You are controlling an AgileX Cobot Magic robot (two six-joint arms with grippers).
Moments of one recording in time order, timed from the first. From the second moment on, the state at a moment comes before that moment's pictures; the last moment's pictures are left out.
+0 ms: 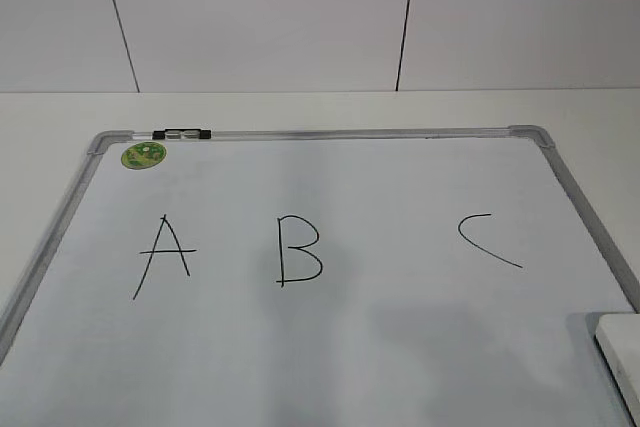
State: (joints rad) left arm 0.00 0.01 -0.52 -0.01 1.11 -0.02; right arm -0.02 -0.02 -0.50 -0.05 1.15 -0.03
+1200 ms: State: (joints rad) left arm 0.00 0.17 -0.55 -0.03 1.11 -0.02; right arm -0.02 0.32 -0.64 0.00 1.26 0.05
